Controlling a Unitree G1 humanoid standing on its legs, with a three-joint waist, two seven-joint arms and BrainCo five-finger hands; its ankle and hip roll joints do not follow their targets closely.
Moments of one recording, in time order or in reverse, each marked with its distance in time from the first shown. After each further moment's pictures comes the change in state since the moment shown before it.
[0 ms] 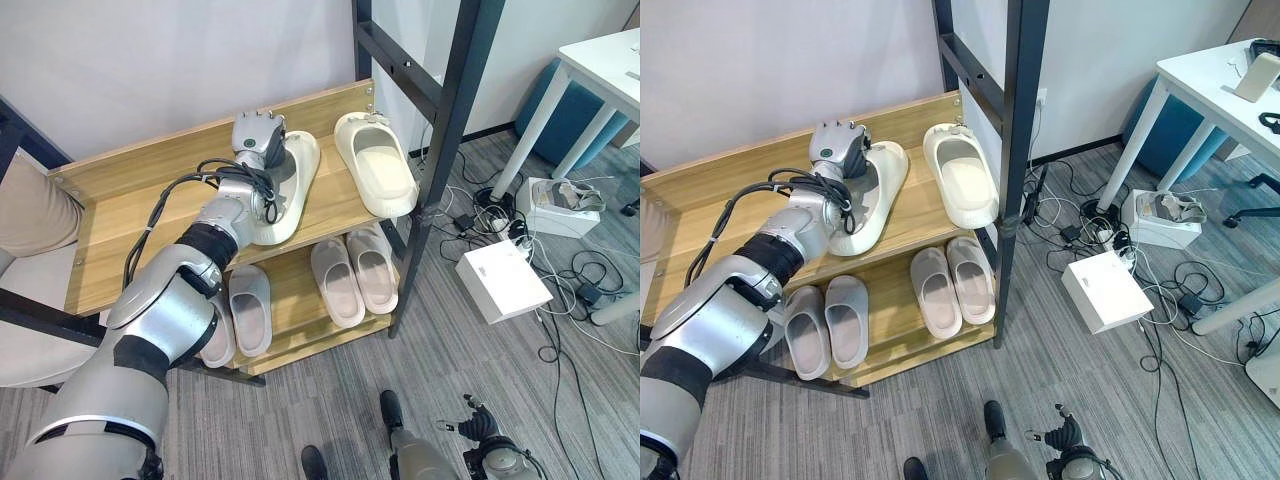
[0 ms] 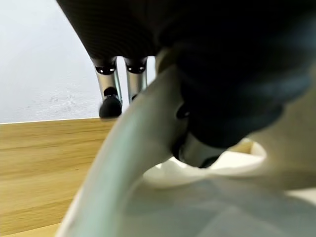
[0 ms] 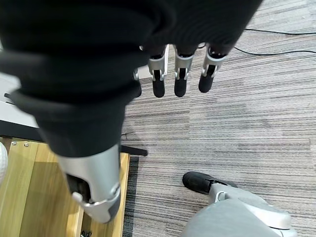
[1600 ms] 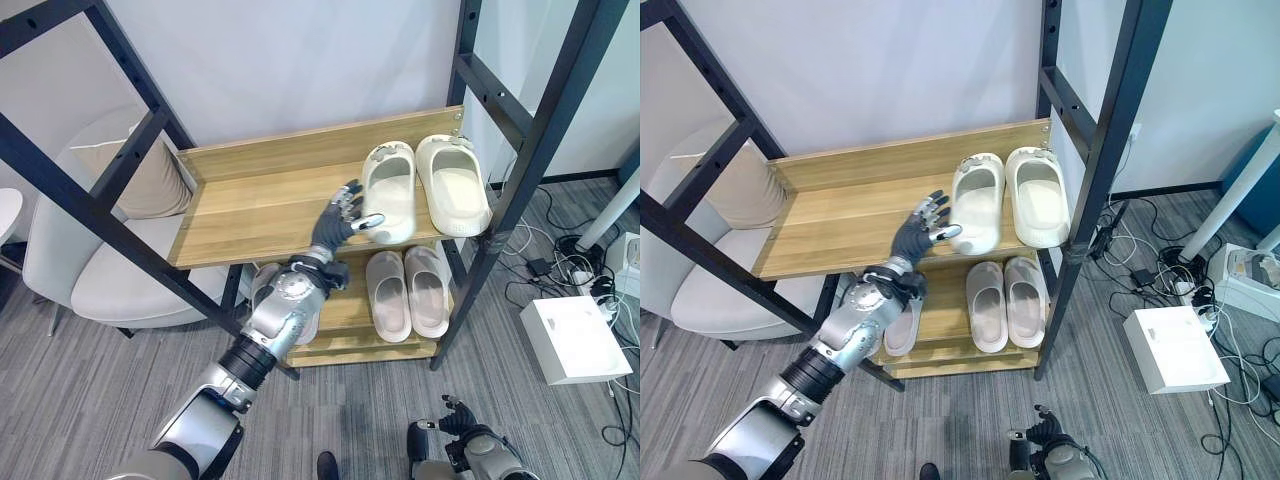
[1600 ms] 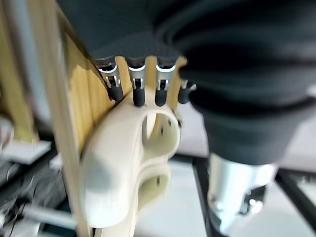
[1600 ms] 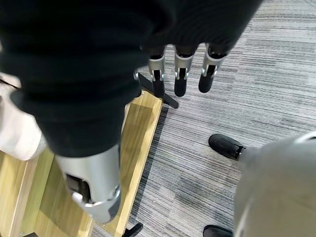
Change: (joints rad) left arm 0.634 -0.279 0.271 -0.731 -1.162 -0.176 -0.181; right arm -0.099 0.073 0.037 0.087 -0.017 0.087 0.075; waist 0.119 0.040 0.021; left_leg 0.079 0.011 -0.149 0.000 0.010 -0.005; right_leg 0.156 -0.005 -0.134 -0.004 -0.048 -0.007
